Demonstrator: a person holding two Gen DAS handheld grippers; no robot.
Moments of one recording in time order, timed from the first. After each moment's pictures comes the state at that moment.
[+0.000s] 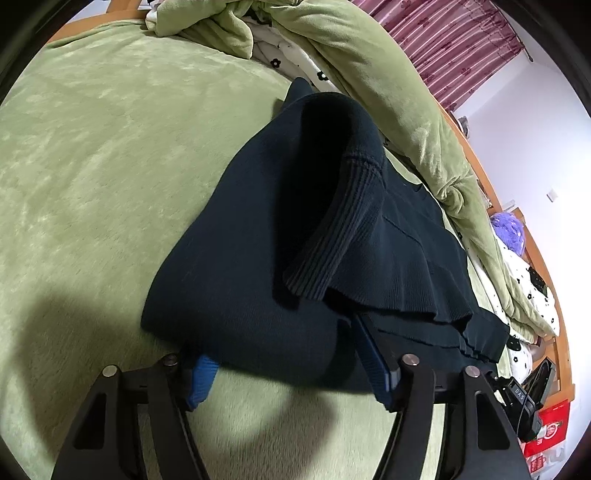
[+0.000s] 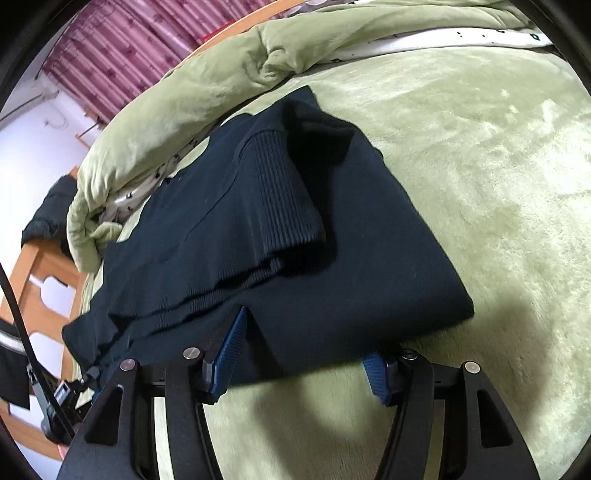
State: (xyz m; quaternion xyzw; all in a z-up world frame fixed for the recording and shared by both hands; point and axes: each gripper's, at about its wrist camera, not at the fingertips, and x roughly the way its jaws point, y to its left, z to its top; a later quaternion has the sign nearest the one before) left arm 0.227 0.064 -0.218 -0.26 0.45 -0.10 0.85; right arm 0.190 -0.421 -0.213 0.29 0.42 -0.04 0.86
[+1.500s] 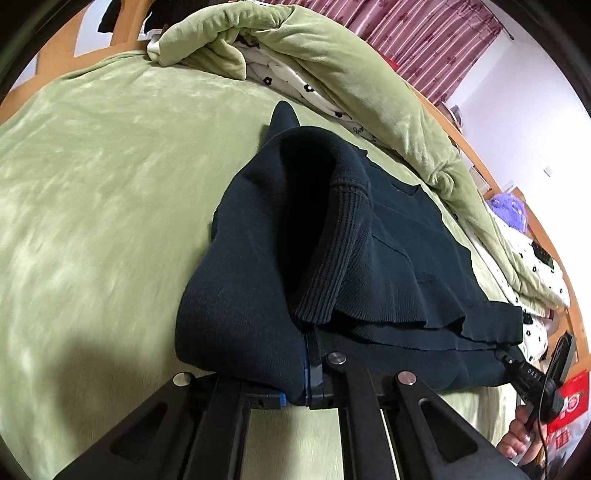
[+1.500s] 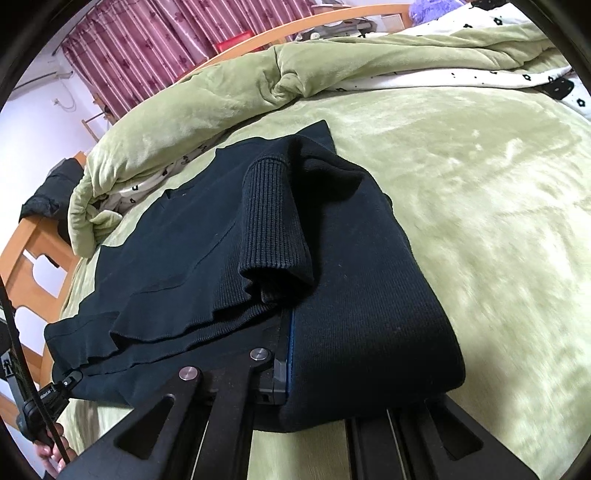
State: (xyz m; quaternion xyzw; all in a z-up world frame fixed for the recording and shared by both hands) left arm 0.154 0.068 -0.189 -0.21 0.44 -0.09 0.87; right arm 0.126 -0.416 -0.175 0.22 0.41 -0.05 0.88
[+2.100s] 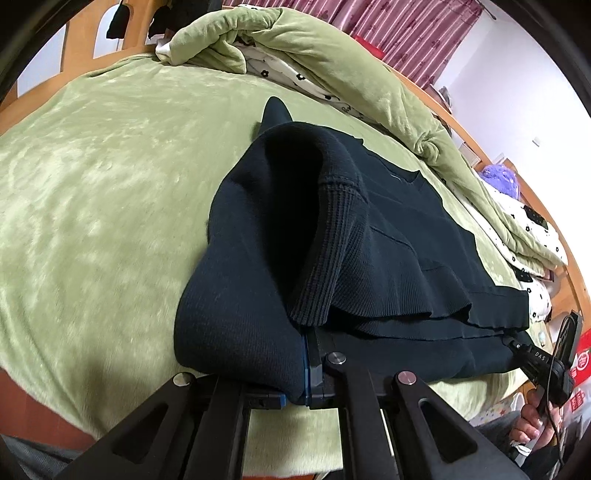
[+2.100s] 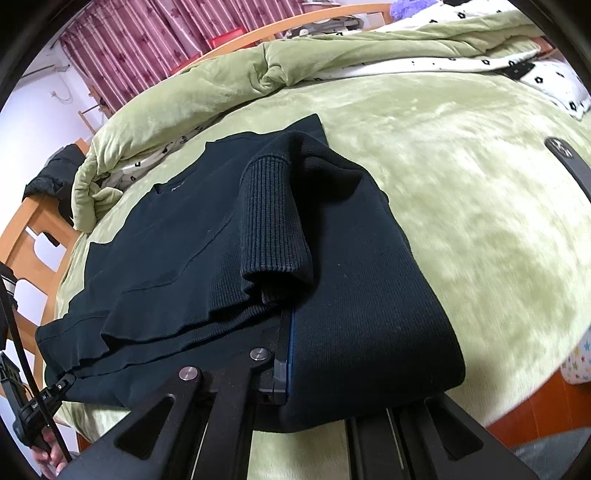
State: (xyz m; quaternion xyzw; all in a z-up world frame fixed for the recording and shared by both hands) left arm 0.055 0.083 -0.188 -0.18 0.44 -0.10 0.87; right arm 0.001 -0.404 -0.174 0.22 0.42 -0.07 0.88
